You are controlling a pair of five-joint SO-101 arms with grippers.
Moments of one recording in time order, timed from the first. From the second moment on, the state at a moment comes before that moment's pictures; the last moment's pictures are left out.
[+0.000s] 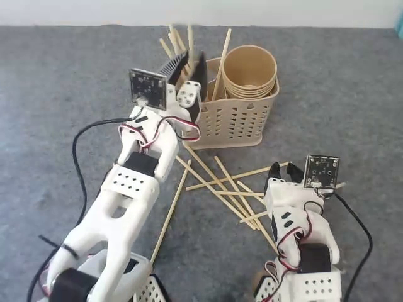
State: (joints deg) left arm 13.2 -26.5 49.7 -6.5 9.2; right arm -7.6 -103.4 91.3 52.0 -9.9
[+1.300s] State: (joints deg) left arm 6.9 -52.6 71.3 64.4 -8.6; right arm 1.6 -103.3 88.0 56.0 -15.9
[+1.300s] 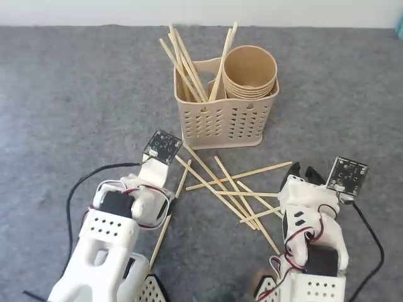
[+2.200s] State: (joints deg) left arm 13.2 -52.6 75.5 58.9 -5.6; right arm 11.2 -59.4 73.0 47.6 -16.2
